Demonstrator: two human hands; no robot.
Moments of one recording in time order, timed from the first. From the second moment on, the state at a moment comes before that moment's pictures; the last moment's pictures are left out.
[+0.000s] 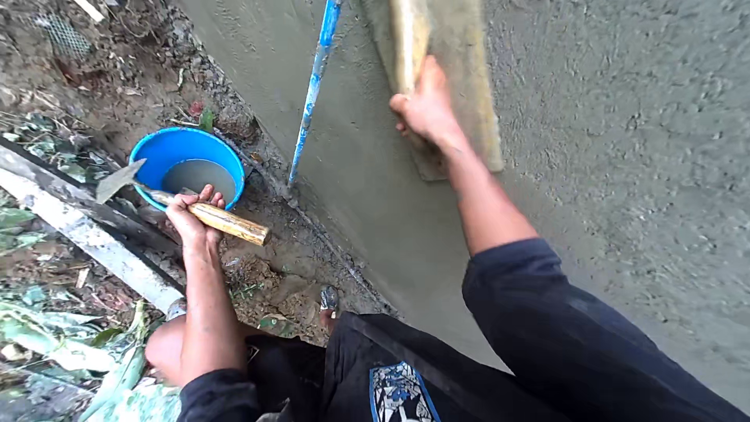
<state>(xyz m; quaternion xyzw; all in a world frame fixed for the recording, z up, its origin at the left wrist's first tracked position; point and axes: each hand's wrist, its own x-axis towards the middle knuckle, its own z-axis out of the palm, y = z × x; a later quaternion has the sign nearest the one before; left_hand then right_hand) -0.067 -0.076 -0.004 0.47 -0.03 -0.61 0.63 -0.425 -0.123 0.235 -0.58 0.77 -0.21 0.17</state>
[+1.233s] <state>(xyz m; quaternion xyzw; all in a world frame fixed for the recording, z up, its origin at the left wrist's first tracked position) -0.059 0.026 -0.005 0.55 0.03 -0.58 0.61 -0.376 -0.192 -0.061 -0.56 0.80 0.03 0.22</state>
